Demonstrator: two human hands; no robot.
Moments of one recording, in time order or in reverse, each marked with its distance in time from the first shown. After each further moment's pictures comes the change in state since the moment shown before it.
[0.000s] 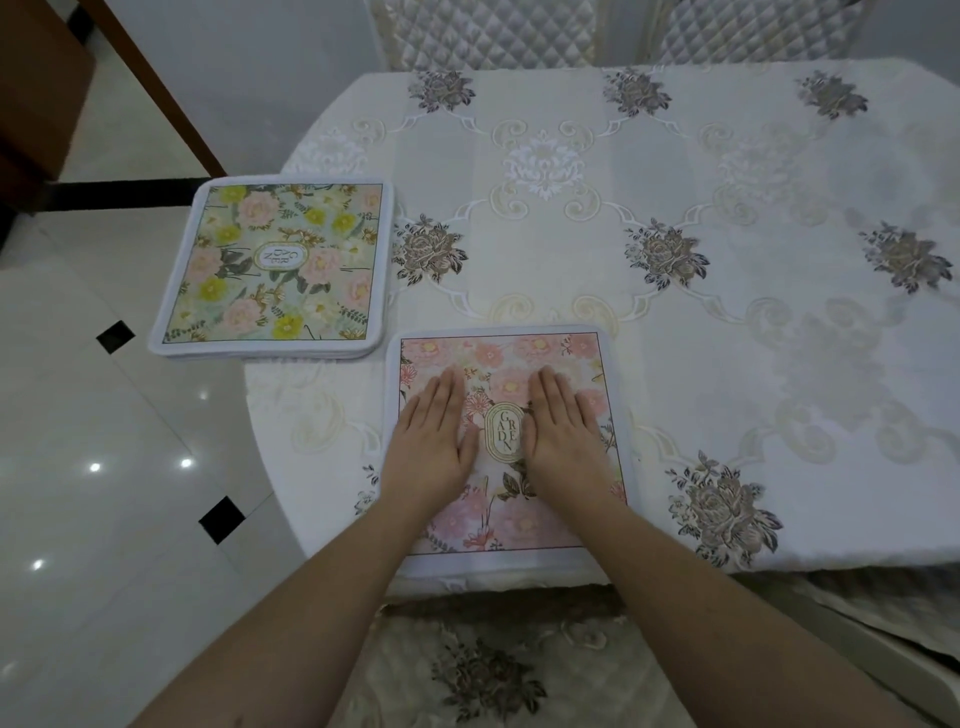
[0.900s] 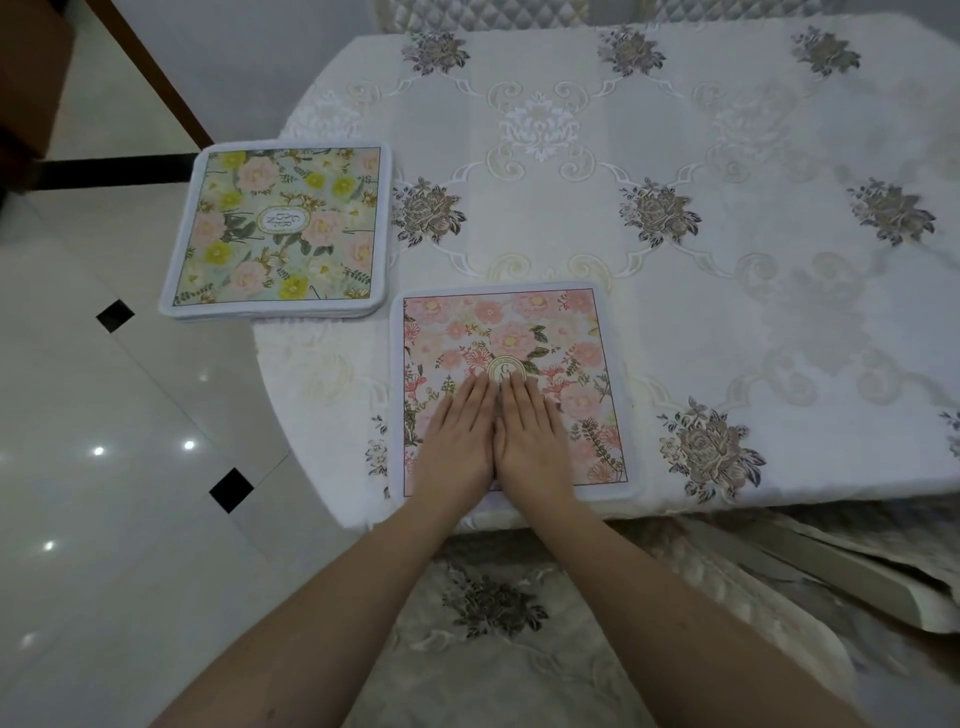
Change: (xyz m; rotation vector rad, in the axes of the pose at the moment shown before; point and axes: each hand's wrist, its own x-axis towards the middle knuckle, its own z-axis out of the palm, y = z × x) left_hand -0.050 0.032 0.016 0.063 -0.103 0.118; right_hand -0.061 -0.048 0.017 0.059 -0.054 0.010
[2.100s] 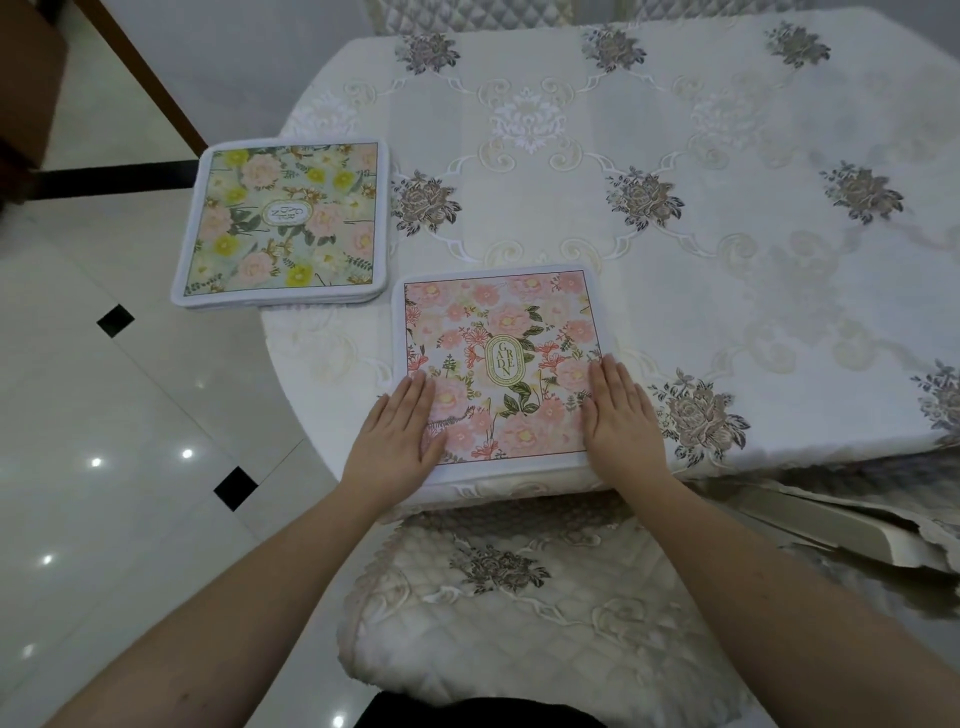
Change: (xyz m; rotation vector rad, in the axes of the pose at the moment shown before) left_hand -0.057 -0.072 -0.020 0.027 -0.039 -0.028; right_hand -0.034 0.098 -0.034 -0.066 -0.007 0.134
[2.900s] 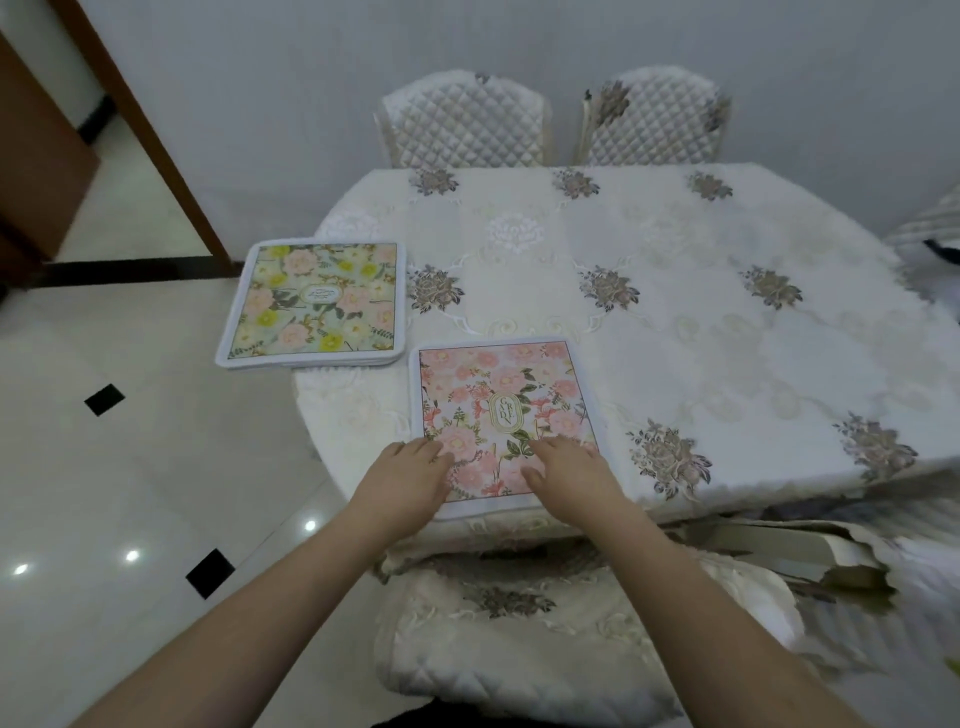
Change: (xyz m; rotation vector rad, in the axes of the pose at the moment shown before) left_hand -0.032 0.014 -0.090 0.235 -0.001 0.253; right_hand -0.056 -0.107 -0.110 -0.017 -0.279 -0.078
